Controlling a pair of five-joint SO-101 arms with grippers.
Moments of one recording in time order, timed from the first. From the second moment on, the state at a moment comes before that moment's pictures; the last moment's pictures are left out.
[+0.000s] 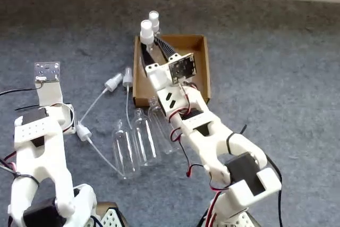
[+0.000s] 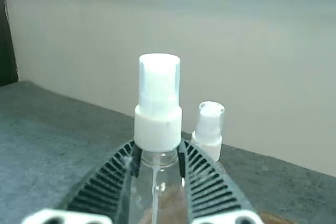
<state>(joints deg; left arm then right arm) -28.8 -25.7 54.0 46.2 -8.7 -29.5 3.2 47.2 -50.0 3.0</state>
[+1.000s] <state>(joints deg) -28.8 -25.7 54.0 46.2 -8.7 -29.3 17.1 37.6 -50.8 2.2</state>
